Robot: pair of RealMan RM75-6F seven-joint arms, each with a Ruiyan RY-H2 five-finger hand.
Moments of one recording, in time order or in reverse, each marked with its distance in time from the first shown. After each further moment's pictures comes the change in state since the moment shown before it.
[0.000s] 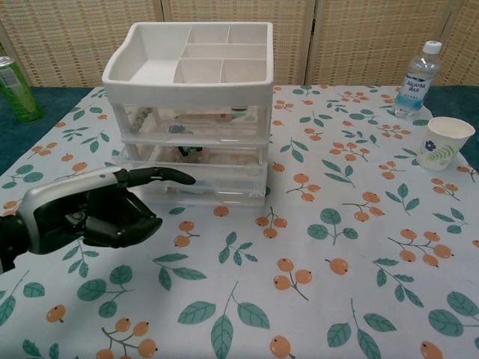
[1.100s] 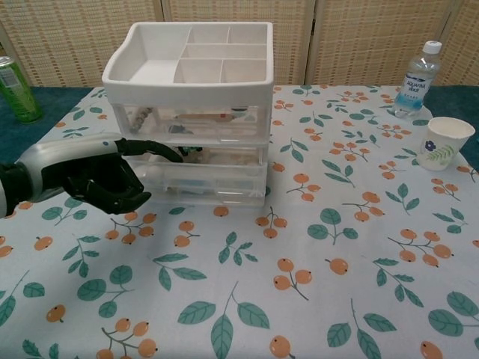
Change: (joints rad) left arm -0.084 0.101 -0.096 -0.106 -0.268 -0.094 0.470; right arm -0.008 -0.005 0.004 0.021 0.006 0.008 0.026
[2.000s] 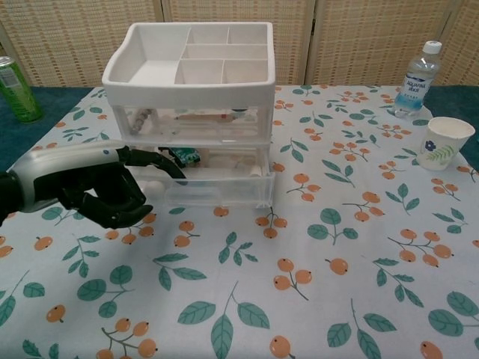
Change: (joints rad) left arm 0.014 0.028 0.030 -0.065 0.054 0.003 0.019; right arm 0.009 -0.004 0.004 0.009 0.005 -0.016 0.004
